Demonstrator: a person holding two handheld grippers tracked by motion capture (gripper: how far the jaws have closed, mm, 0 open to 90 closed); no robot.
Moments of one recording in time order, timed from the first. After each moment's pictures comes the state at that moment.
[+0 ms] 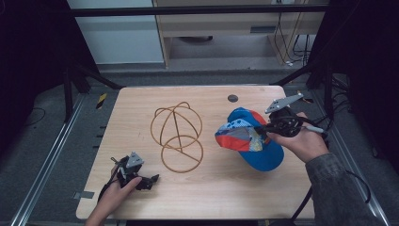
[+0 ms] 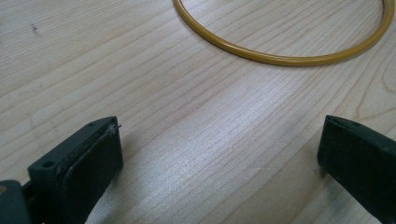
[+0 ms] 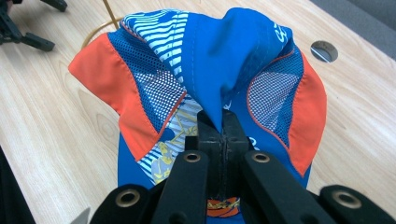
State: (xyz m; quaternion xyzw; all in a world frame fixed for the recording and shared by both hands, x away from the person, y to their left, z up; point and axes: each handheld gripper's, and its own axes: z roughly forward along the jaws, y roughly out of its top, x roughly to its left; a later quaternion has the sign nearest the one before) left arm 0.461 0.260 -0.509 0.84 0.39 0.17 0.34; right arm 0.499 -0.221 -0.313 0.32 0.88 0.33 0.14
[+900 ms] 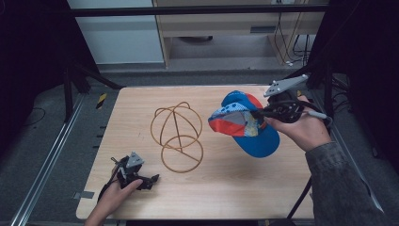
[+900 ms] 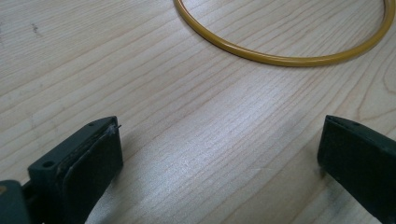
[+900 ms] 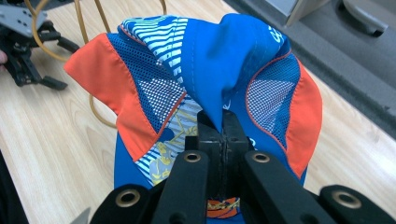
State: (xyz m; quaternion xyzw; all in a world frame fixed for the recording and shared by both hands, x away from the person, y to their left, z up) left arm 0.461 0.259 -0.509 0.84 0.39 0.17 0.35; right arm 0.499 -0.203 -0.258 0.29 0.87 0.36 0.18
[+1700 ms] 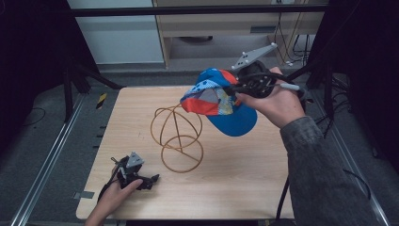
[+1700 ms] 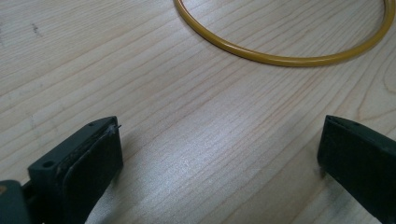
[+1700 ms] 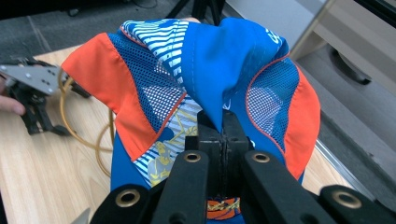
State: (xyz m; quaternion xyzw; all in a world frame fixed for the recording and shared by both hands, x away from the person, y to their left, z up) left arm 0.461 0.259 -0.509 0.84 0.39 0.17 0.34; right arm 0.519 -0.130 -0.197 0.24 0.87 0.38 0.21
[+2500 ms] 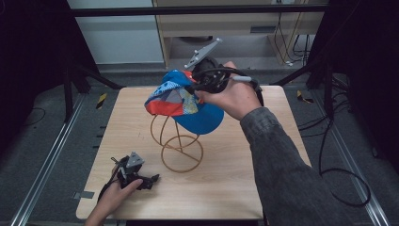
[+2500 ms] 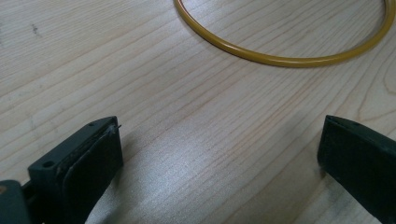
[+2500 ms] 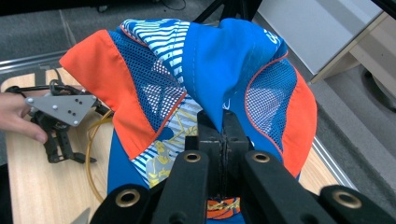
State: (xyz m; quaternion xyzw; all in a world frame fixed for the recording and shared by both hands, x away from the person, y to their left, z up) left arm 0.461 0.259 -0.509 0.84 0.39 0.17 0.34; right arm 0.538 -0.041 -0.195 0.18 0.89 0.38 0.19
